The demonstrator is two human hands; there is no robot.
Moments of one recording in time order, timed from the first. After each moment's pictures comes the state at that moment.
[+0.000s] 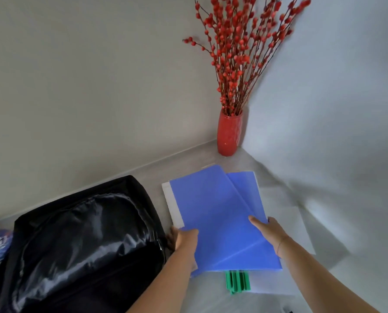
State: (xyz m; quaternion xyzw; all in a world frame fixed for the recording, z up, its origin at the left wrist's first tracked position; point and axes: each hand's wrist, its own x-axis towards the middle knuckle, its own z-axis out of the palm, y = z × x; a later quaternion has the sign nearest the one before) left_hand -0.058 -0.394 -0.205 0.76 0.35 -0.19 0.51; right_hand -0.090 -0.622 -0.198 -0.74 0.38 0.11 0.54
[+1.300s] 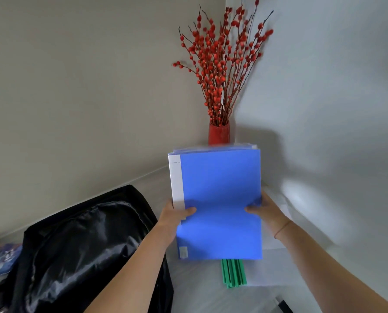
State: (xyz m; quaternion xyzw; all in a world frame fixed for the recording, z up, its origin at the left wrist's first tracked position) left_hand -0.042 -0.368 -0.117 0.67 0.09 -0.21 0.70; right_hand -0.098 -0.623 -0.120 -0.67 0.12 0.01 0.74
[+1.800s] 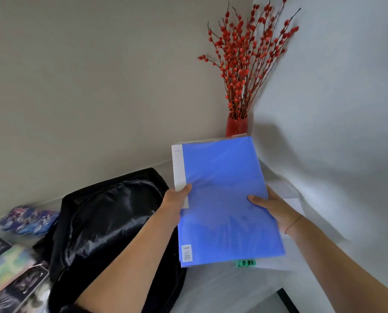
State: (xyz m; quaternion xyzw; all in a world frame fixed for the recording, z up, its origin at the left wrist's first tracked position) left_hand -0.066 -0.340 -0.085 0.67 0.23 -0.17 0.69; right_hand -0.129 -0.598 -0.096 -0.61 0.11 0.12 0.78
